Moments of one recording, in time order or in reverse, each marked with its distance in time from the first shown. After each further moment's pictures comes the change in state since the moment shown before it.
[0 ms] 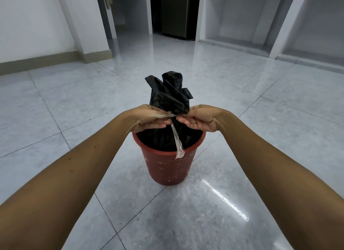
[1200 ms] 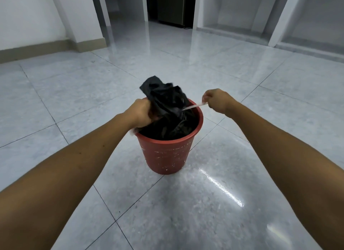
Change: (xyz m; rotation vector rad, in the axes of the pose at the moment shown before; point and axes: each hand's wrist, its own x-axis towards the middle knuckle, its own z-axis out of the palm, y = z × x) left_hand 0.004 -0.026 -0.002 1.148 0.335 0.277; right_hand -0.010 0.001 -0.049 -0.964 0.594 -0.217
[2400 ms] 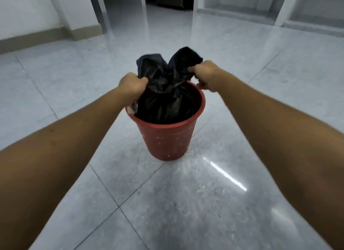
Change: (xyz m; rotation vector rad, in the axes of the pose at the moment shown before) left_hand 0.012 0.008 -0.010 -0.469 0.174 -0.428; right_hand 0.010 -0.046 0.023 0.527 0.054 0.154
